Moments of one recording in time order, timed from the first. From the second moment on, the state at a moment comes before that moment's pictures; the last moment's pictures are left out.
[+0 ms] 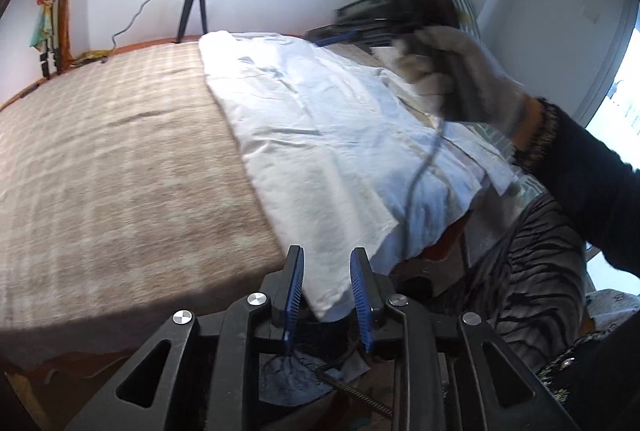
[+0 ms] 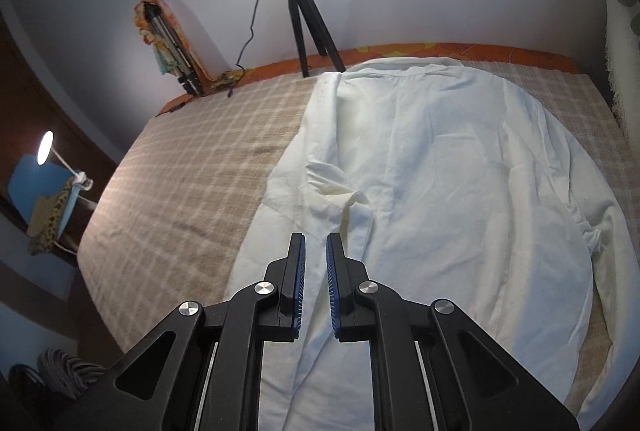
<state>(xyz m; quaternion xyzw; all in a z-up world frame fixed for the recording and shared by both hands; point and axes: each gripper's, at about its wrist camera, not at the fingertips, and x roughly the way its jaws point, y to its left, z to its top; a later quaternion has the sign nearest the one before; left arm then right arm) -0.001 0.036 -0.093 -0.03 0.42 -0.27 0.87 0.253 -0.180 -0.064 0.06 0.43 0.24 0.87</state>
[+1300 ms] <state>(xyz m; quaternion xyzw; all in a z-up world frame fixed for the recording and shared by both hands) 0.122 -0.119 -0.103 0.03 0.42 -0.38 0.83 0.201 -0.487 -0.108 0.13 0.46 0.02 0.88</state>
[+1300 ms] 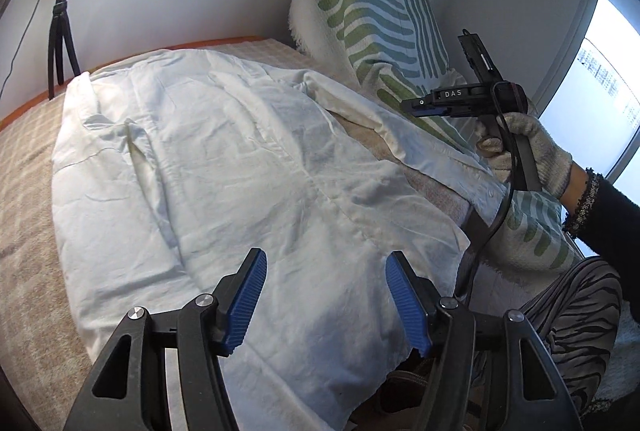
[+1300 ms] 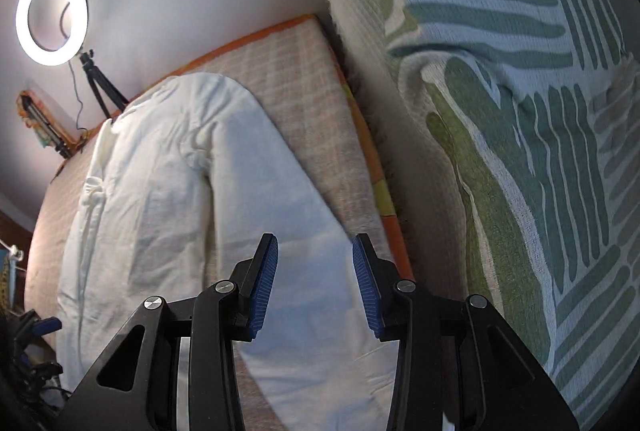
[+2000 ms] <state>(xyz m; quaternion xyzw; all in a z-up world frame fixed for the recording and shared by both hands) 0.119 -0.132 -0.110 0.05 0.42 -0.39 0.82 0.192 -0.476 -0.133 0.04 0.50 0.02 0.87</state>
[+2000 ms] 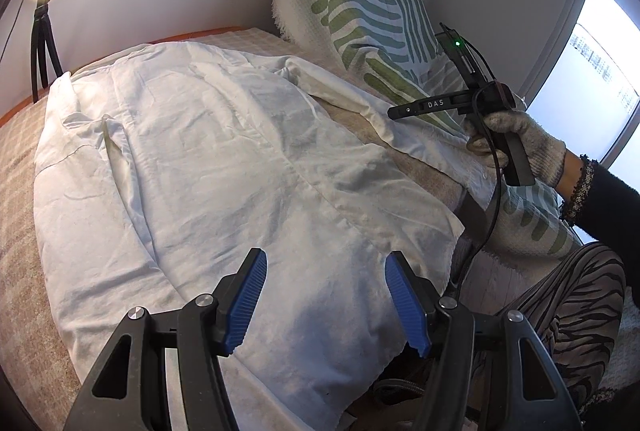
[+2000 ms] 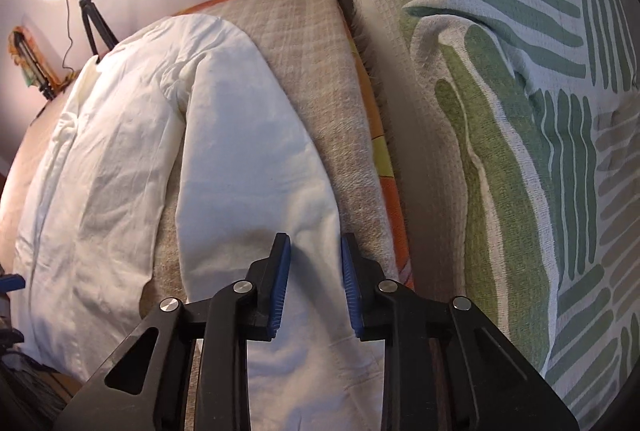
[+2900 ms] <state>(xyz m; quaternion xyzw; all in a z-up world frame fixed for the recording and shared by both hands) 0.110 -0.106 -0.095 0.04 0.40 -0.38 0.83 0.165 -0.325 -0.055 -0.06 0.43 0.12 0.89</state>
